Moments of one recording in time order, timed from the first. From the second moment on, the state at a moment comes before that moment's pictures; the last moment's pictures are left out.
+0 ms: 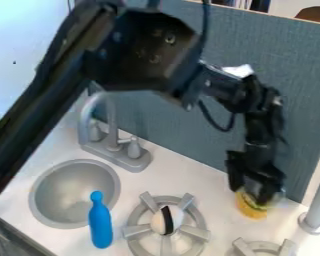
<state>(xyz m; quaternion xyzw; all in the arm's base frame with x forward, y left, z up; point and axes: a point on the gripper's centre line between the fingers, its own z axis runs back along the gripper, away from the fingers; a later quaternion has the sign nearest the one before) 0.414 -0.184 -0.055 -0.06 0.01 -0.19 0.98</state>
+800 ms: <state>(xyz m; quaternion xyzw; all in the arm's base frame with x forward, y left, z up) 0.403 -0.171 -0.020 -0.04 -0.04 -0.18 0.98</state>
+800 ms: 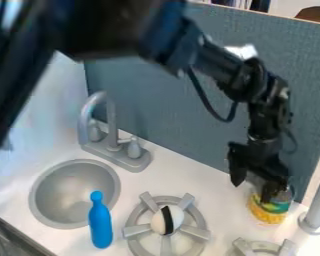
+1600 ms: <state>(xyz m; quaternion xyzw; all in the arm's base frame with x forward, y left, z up) 0.346 -0.110 -0.006 0.01 -0.01 -0.18 0.98</state>
